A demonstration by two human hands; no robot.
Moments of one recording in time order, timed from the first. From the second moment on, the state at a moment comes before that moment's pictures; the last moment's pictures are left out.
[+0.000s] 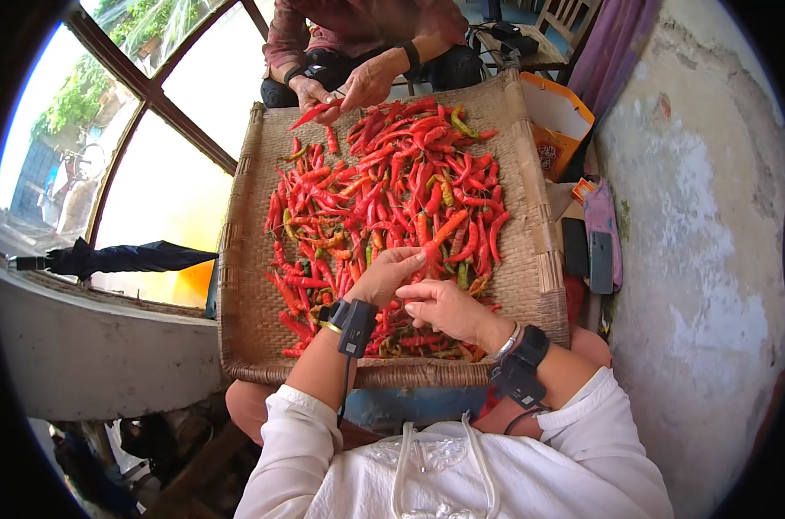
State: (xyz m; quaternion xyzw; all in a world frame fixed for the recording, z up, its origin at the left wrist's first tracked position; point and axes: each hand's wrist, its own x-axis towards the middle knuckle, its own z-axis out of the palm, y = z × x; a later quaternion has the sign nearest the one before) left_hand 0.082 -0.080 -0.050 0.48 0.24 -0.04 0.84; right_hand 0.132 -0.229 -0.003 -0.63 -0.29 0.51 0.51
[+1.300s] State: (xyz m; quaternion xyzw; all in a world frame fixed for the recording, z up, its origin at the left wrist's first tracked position) left_hand 0.080 -0.094 -0.037 0.74 0.07 -0.04 0.67; right_hand 0.203 -0.237 0.017 -0.72 -0.28 0.40 0.50
